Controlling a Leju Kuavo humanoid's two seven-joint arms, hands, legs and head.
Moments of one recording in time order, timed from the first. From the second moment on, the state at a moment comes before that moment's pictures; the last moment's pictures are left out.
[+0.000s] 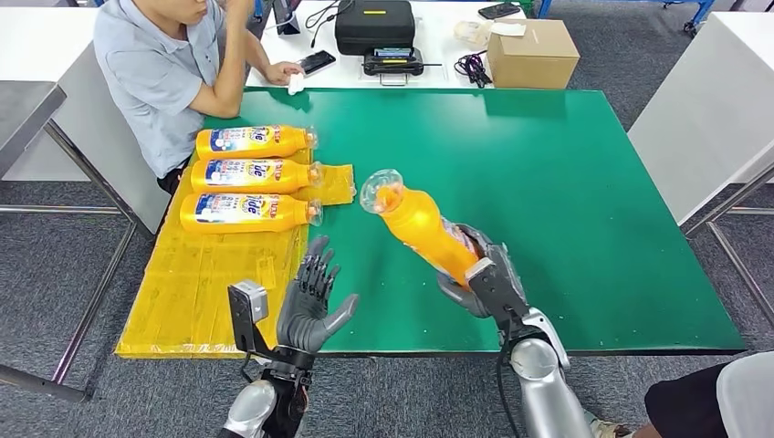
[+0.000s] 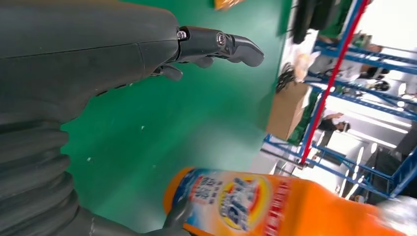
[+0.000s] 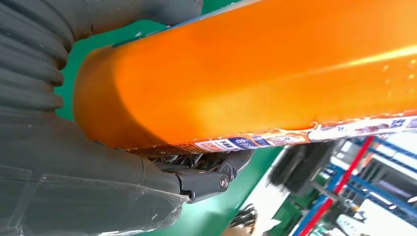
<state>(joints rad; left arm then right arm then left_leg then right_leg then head) -0.07 -0.32 -0.35 -1.25 0.22 0.16 -0.30 -0.15 0.10 0.08 -1.33 0.45 0.11 -0.46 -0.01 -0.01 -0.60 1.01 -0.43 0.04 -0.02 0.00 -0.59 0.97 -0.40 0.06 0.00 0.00</state>
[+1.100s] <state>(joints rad) -0.18 -0.31 -0.55 -1.13 0.14 0.29 -0.34 -0.16 0.05 0.24 -1.21 0.49 0.04 -0.42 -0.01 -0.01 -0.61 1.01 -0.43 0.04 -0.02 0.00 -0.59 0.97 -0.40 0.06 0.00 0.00</state>
